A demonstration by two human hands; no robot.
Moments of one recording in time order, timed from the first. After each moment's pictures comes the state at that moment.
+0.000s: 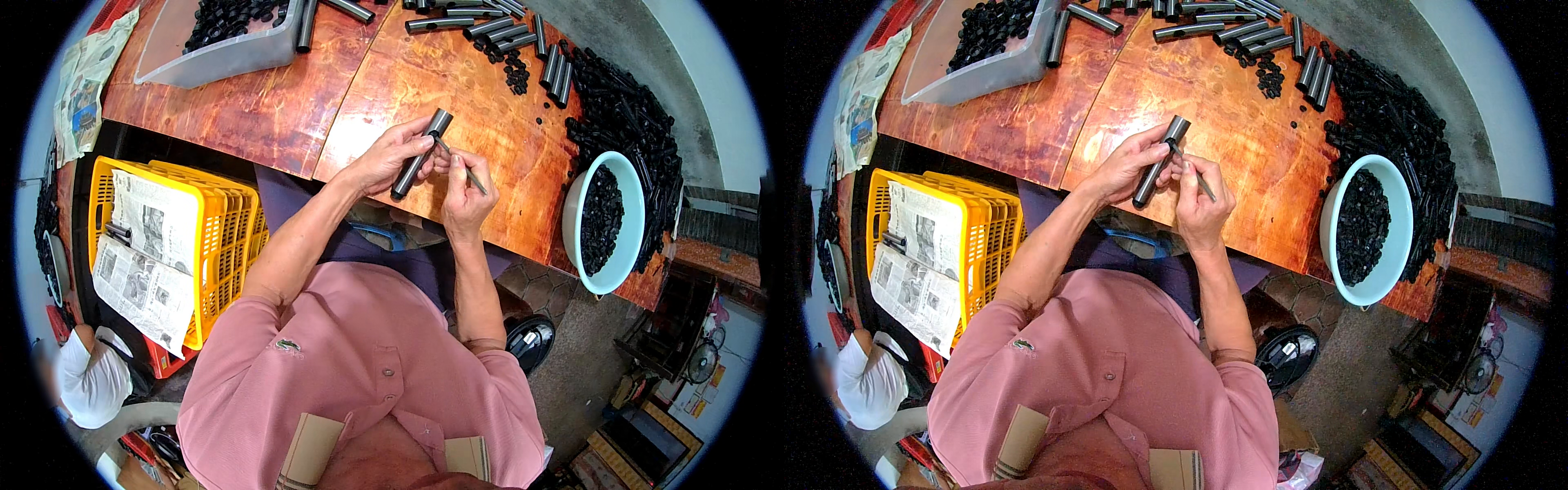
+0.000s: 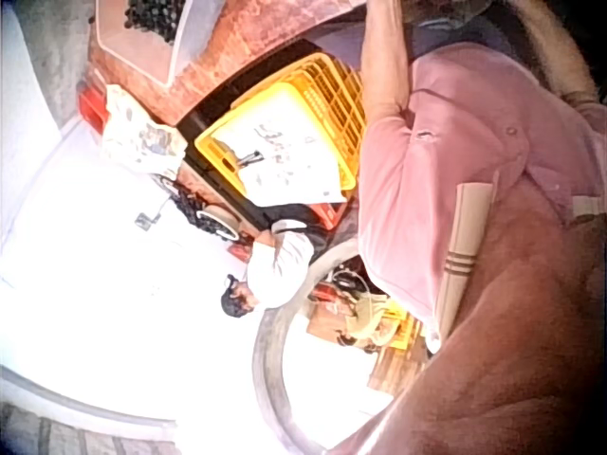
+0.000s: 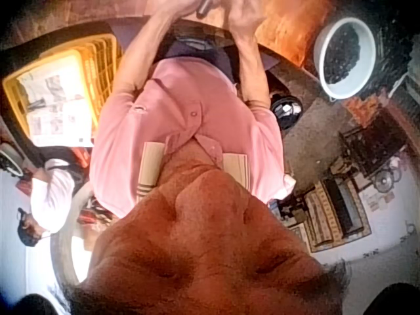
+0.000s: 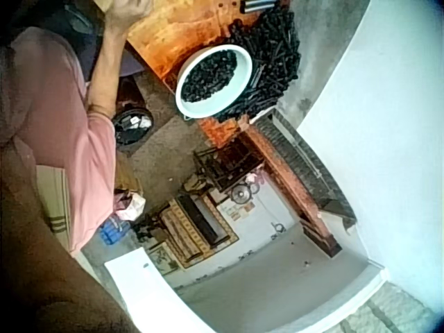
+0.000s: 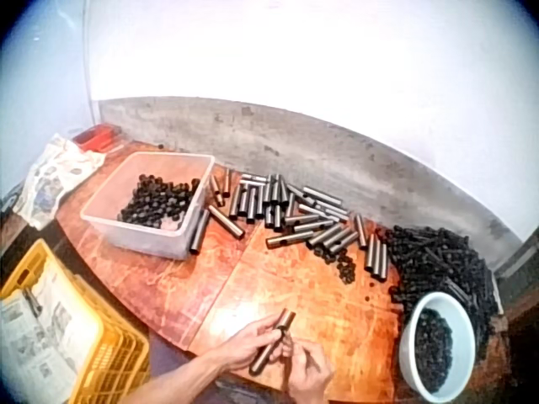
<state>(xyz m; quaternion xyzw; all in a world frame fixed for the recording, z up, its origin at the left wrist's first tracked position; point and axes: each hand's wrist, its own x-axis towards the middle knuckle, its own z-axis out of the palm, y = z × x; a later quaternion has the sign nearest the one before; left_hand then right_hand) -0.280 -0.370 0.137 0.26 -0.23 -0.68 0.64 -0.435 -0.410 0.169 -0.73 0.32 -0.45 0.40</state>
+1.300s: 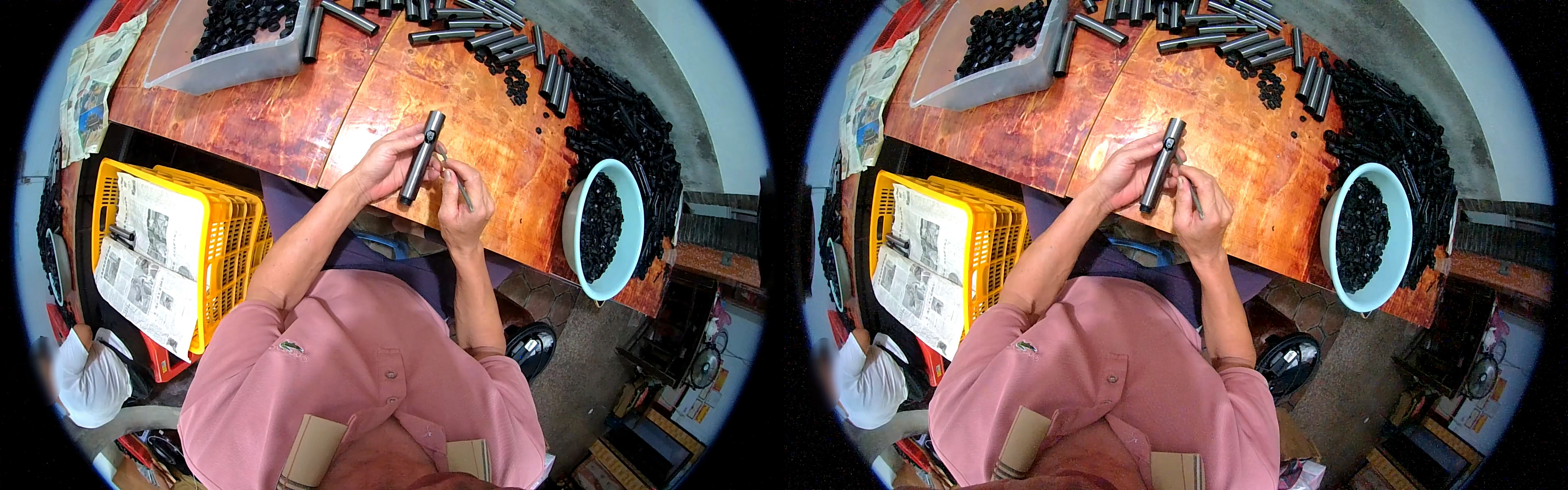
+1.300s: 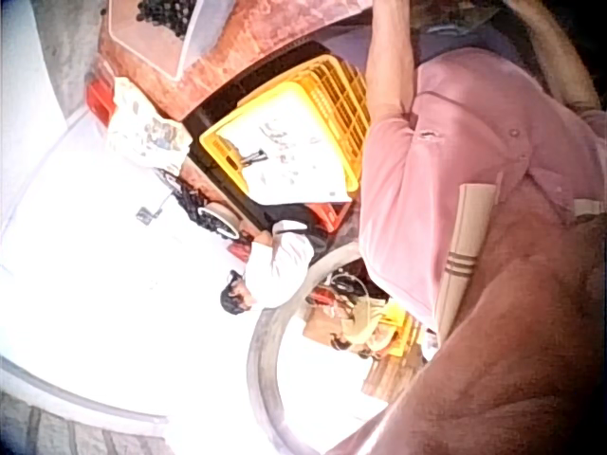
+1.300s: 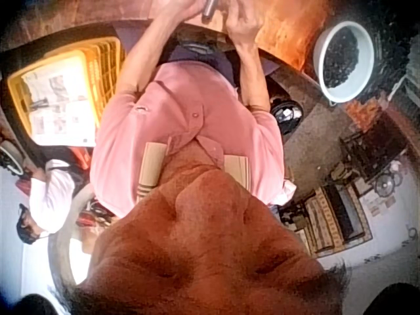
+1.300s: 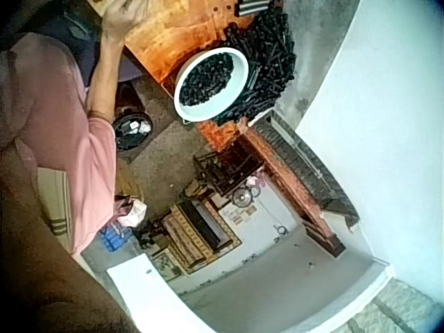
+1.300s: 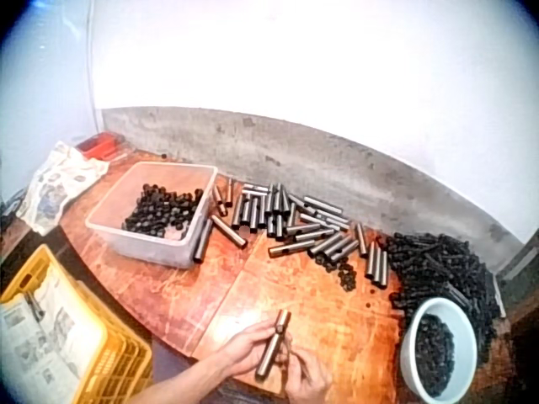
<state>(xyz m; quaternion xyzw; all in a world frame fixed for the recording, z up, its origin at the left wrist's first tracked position) -0.273 -0.374 0.132 0.19 -0.12 -0.71 0.67 -0.438 -0.407 0.175 -0.80 0.31 -0.44 0.27</state>
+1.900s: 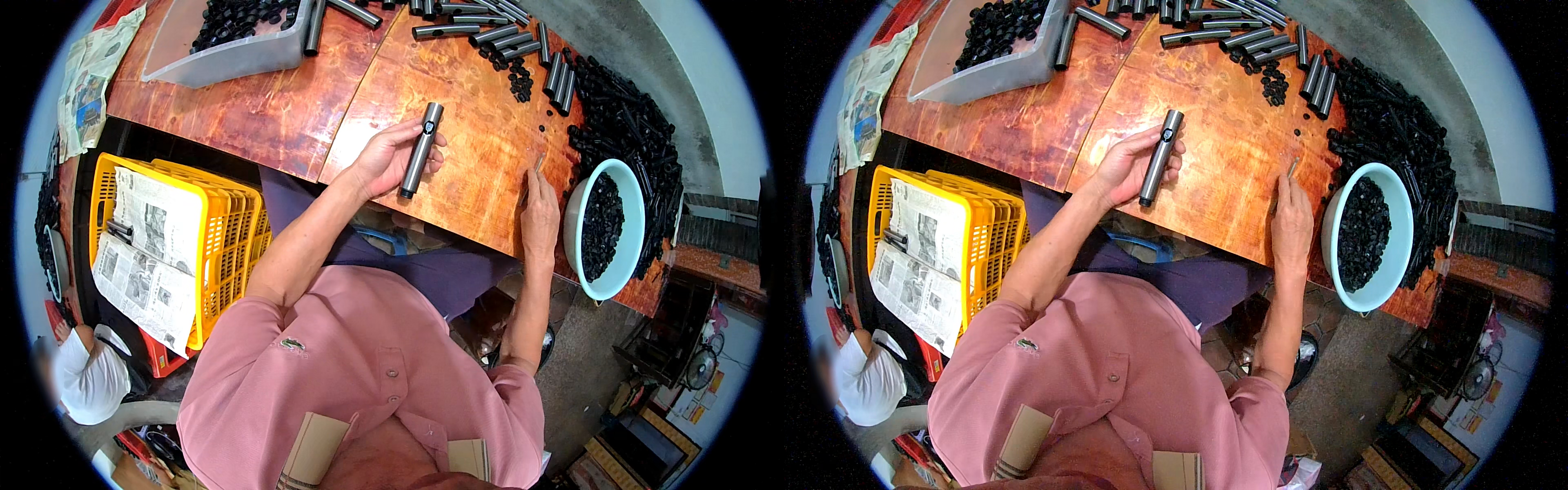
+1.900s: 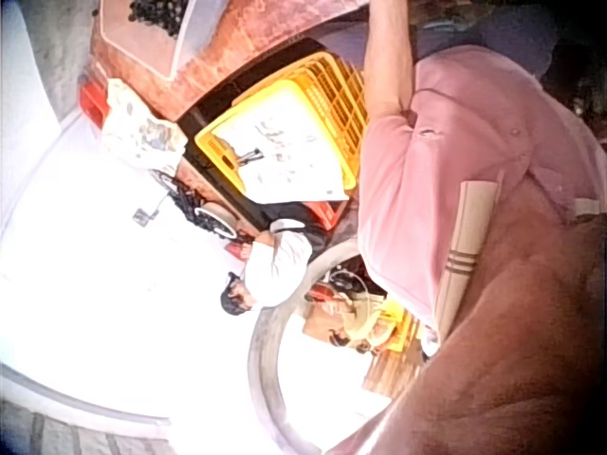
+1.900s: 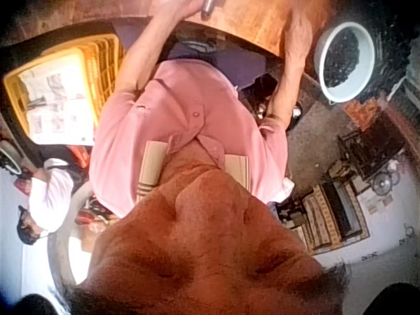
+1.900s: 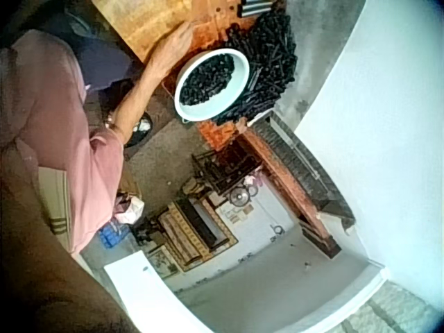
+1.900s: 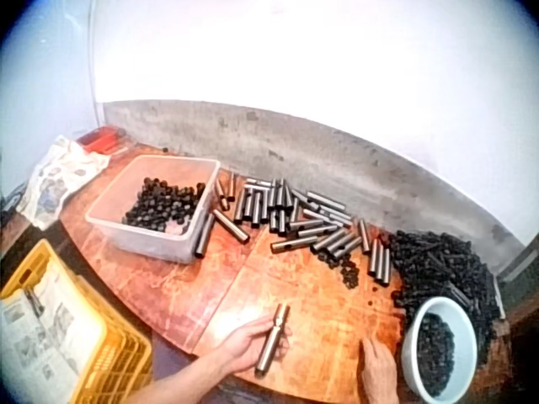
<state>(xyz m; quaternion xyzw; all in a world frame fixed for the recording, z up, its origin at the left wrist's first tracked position) -0.270 -0.375 0.130 0.17 -0.09 -0.71 0.68 -0.560 -0.495 0.168 -0.91 0.39 -0.11 -0.06</state>
